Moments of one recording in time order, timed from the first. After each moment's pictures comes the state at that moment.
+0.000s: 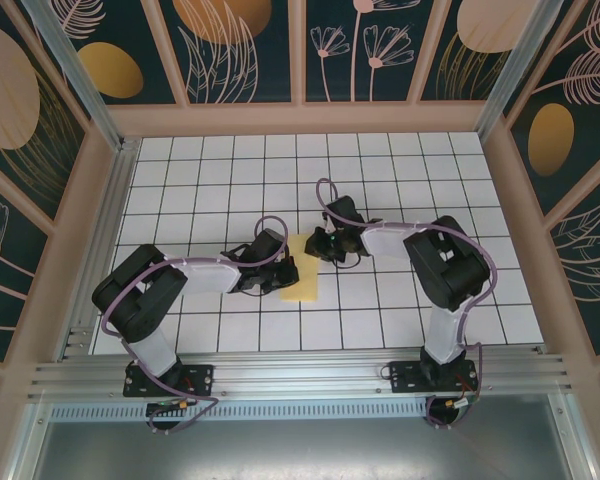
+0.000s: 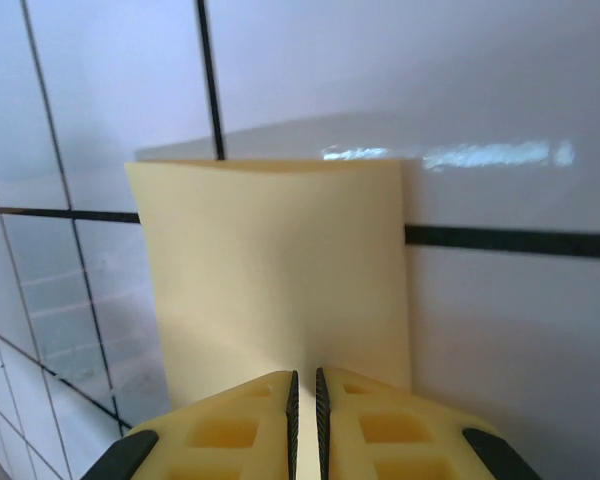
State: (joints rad) left arm -0.75 1.72 0.75 0.02 0.22 -0.94; right arm 0.58 1.89 1.00 -0.09 -0.39 0.80
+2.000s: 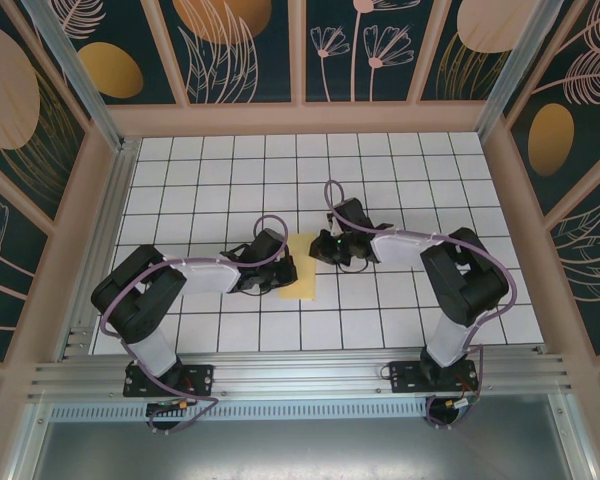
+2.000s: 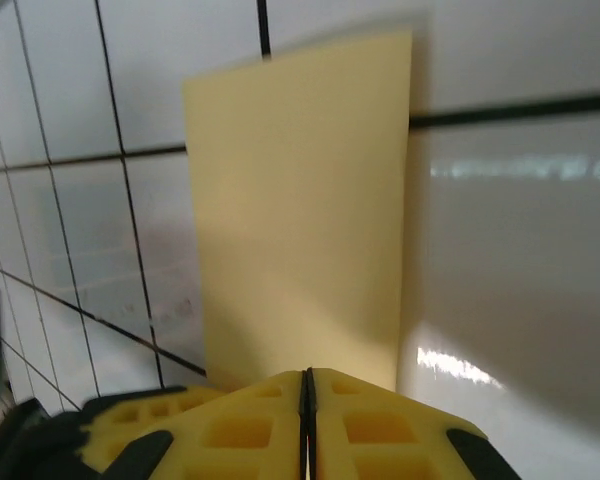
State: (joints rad) left arm -0.75 1.71 0.75 0.01 0.17 -0.93; right arm 0.60 1.74 0.89 -0.11 -0.42 0.81
